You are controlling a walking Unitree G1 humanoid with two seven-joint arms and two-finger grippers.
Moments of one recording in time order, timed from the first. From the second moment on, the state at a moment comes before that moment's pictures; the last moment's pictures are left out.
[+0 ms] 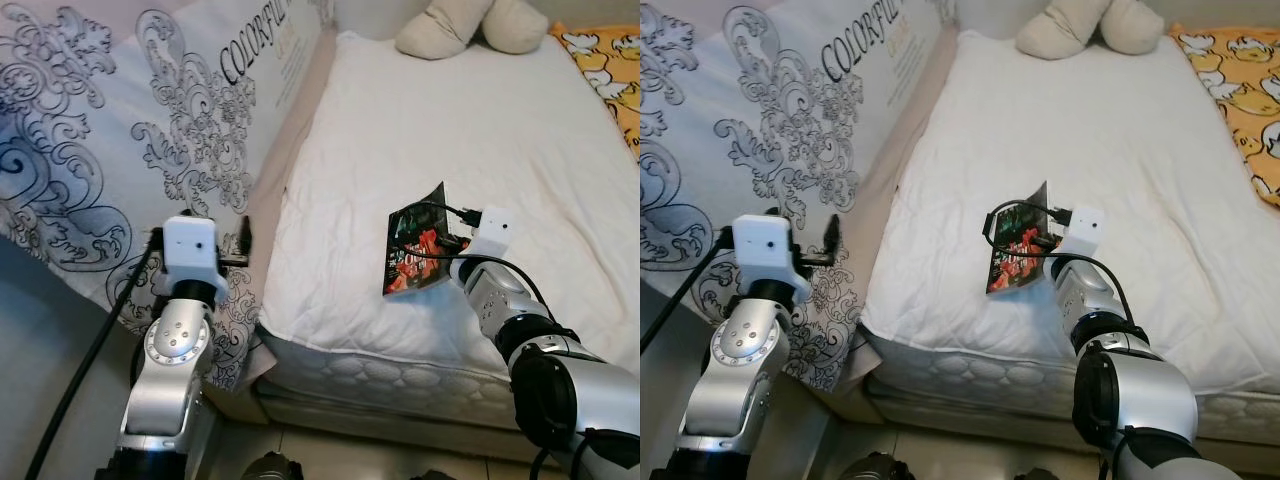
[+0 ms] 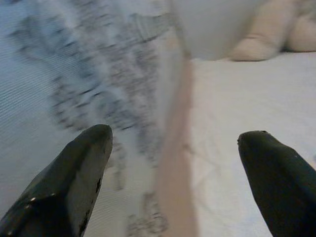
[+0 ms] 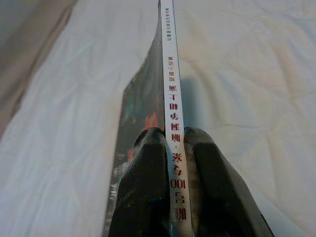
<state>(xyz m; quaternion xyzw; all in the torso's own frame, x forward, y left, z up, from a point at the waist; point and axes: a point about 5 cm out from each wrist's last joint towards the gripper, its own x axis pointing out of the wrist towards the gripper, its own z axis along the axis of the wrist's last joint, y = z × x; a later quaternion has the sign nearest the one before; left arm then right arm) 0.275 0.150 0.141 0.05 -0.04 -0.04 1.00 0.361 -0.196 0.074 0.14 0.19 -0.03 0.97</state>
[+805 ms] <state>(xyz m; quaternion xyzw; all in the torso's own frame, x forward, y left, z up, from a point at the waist) 0.235 0.111 0.162 -0.02 0.01 -0.27 0.96 0.352 -0.218 0.067 0.03 0.21 -0.10 0.97</state>
